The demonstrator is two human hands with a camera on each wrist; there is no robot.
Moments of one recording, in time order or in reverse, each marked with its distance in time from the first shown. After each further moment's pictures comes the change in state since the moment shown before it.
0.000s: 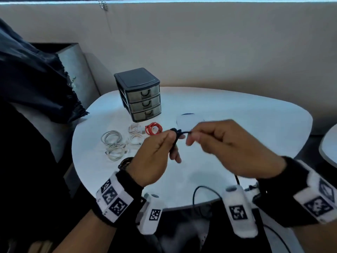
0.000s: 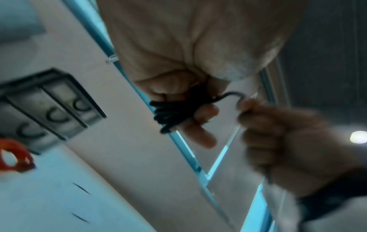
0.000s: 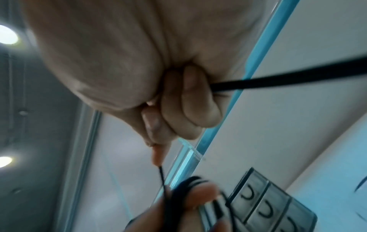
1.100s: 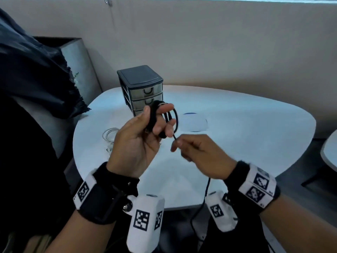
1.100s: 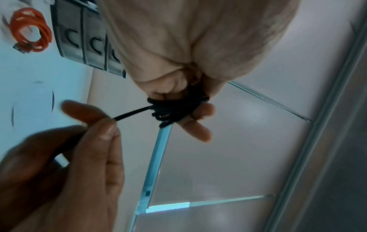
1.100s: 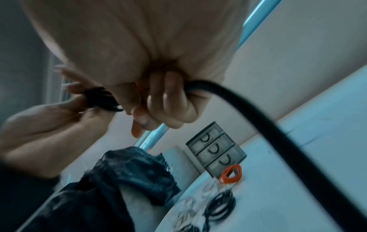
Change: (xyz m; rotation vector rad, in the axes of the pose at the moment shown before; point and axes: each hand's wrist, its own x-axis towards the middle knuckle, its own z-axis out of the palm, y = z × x) left_hand 0.003 0.037 -0.018 -0.810 0.084 0.034; right_hand 0.032 0.060 0.047 0.104 -0.059 0.076
